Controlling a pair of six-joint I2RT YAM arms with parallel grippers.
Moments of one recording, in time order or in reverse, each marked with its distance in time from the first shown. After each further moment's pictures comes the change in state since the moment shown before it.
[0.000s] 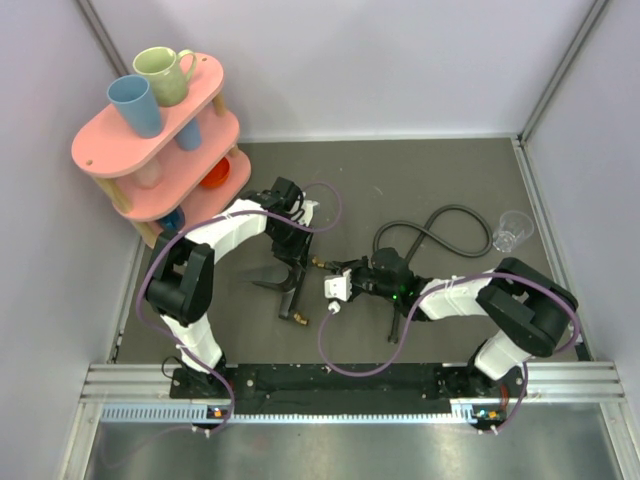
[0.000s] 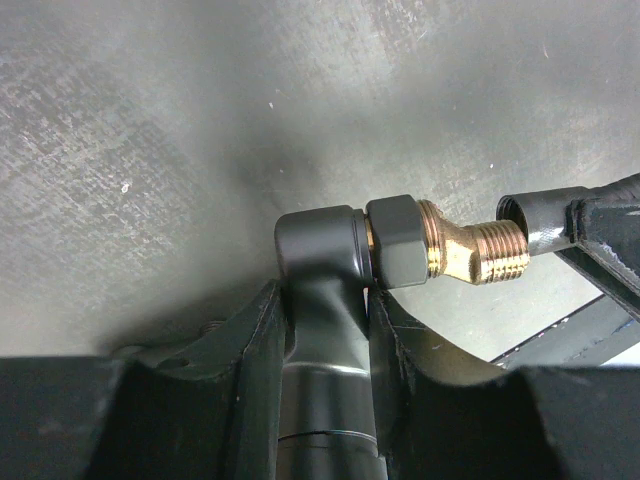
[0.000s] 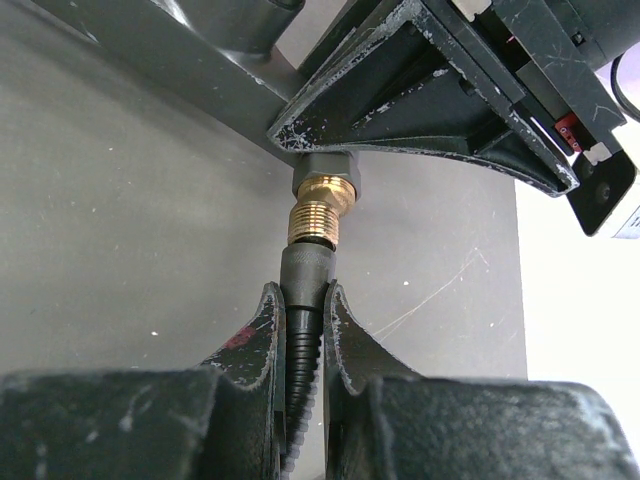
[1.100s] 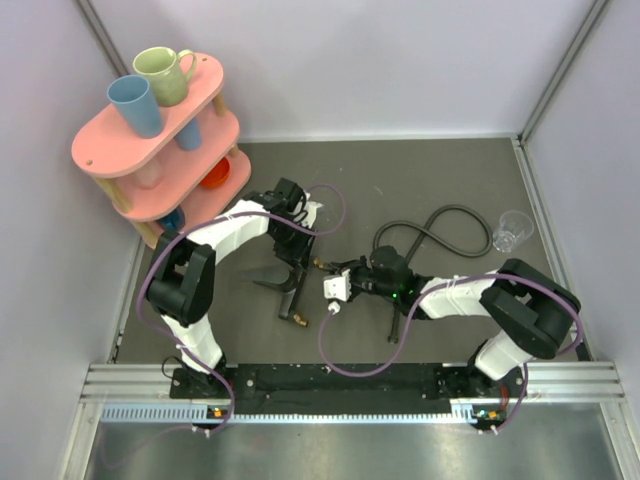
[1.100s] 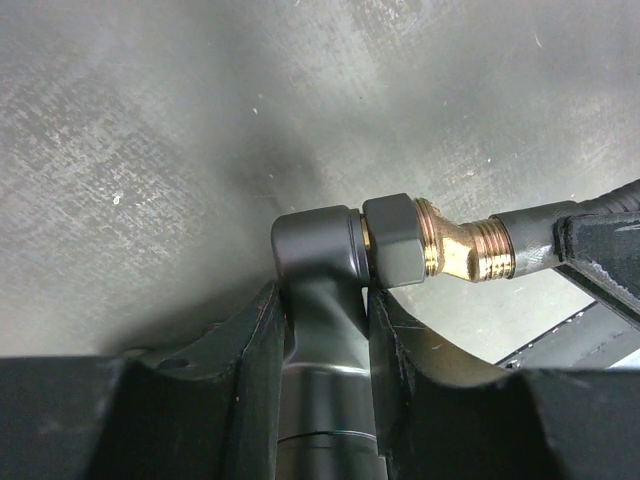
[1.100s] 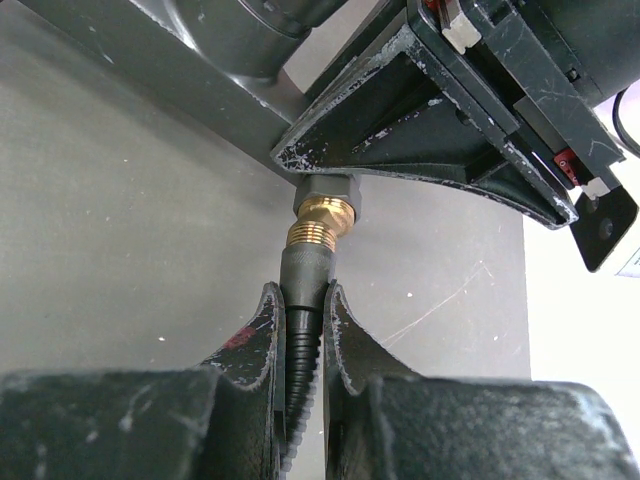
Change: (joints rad) left arm -0.021 0.000 0.000 0.003 0.001 0.039; right arm 0.000 -0.017 0.017 -0.042 -0.029 -0.002
